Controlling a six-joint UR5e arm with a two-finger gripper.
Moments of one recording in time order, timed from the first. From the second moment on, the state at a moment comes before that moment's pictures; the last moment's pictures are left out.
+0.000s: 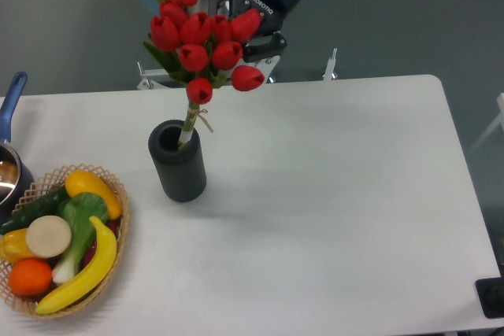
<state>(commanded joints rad) 2.89 -1.38 -2.03 -0.80 0.17 0.85</state>
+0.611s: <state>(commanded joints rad) 2.88 -1.48 -1.88 -0.80 0.63 0.95</state>
